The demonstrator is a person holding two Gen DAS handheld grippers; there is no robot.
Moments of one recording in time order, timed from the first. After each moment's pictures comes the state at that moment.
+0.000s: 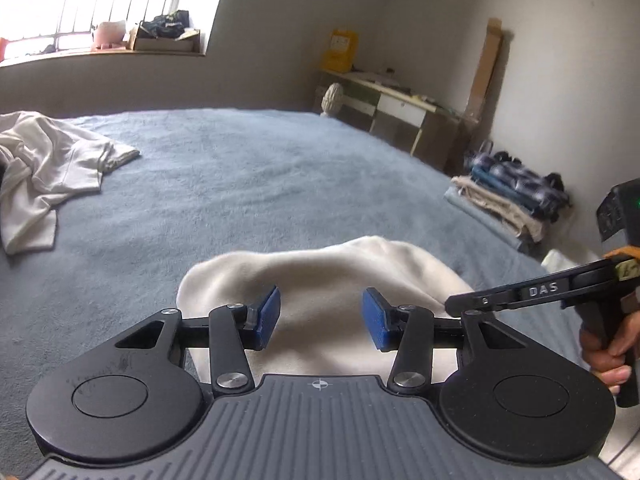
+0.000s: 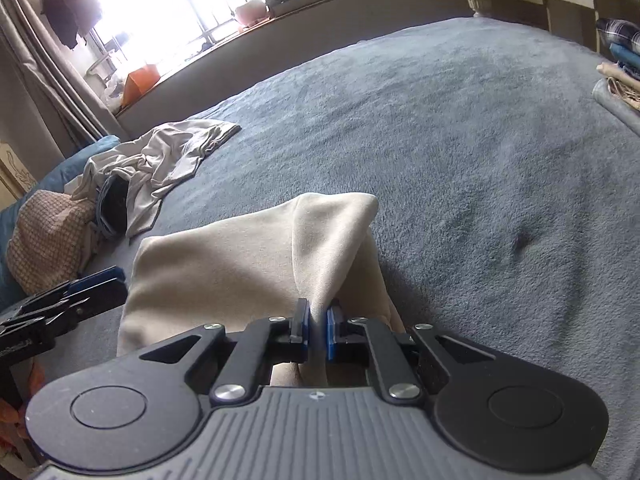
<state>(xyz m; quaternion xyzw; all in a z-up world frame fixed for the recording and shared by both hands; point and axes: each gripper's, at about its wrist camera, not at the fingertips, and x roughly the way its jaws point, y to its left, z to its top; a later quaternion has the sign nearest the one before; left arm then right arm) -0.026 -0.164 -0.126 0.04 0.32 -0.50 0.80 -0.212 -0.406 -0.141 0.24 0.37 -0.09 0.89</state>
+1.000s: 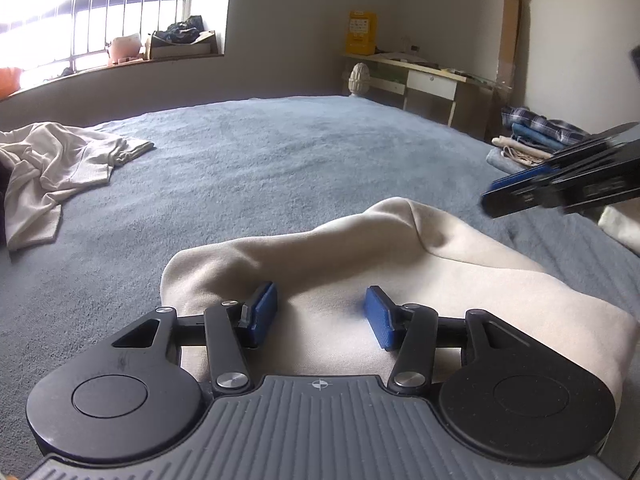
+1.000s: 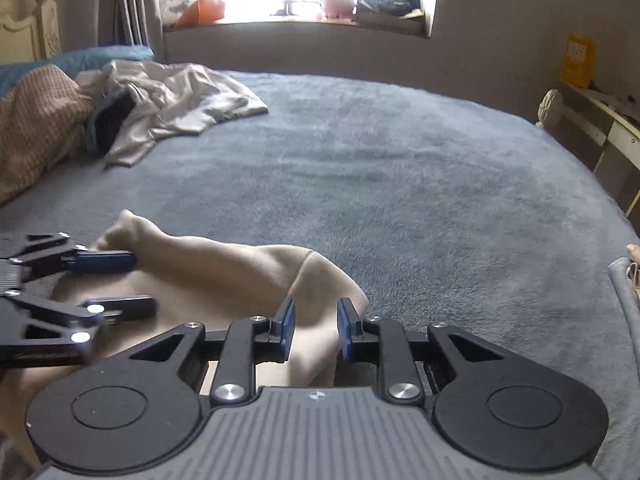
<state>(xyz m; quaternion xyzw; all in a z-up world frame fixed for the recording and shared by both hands) -0.050 -0.186 -0.152 0.09 0.27 -0.46 0.84 -0.195 -0.391 -0.106 0.00 0.36 -0.03 0.93</state>
